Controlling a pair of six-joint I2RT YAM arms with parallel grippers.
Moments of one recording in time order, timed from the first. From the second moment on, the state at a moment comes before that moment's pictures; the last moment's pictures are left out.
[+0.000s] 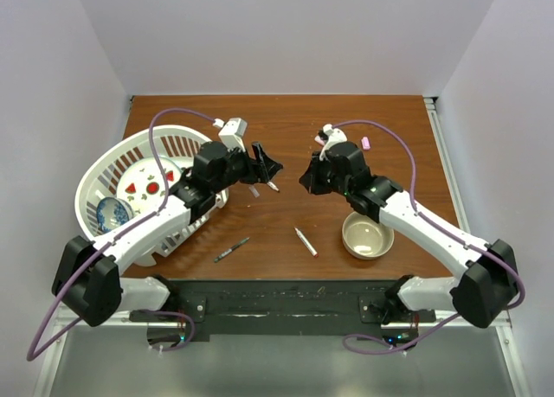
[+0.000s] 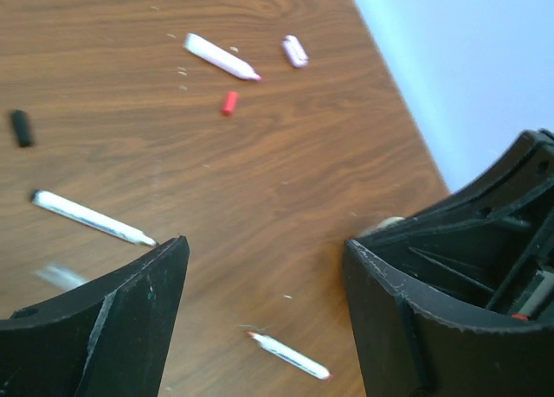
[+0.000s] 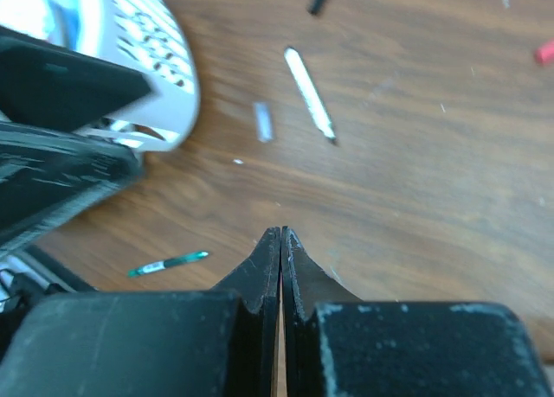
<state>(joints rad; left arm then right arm) -0.57 1.29 0.87 0.16 0.17 -0.60 0.66 1.26 1.00 -0.26 0.02 0.50</state>
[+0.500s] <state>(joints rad) -0.58 1.44 1.18 -0.16 0.24 0.40 0.66 1.04 0.88 -0.35 0.13 0.54</state>
